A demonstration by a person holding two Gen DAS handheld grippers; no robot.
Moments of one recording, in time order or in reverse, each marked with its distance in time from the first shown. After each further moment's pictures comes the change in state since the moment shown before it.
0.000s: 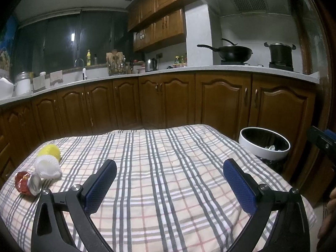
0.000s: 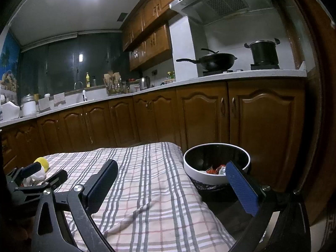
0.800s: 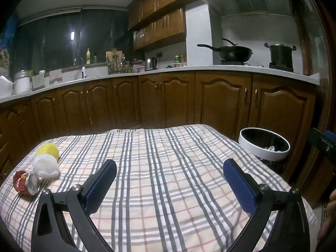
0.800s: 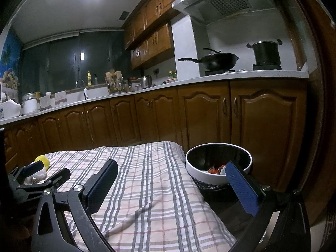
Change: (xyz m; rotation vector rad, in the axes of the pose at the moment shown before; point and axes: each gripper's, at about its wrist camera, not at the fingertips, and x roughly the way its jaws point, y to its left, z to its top) left arm 0.003 0.004 0.002 -0.004 0.005 -0.008; right arm 0.001 0.003 0.000 -0.007 0.006 0.004
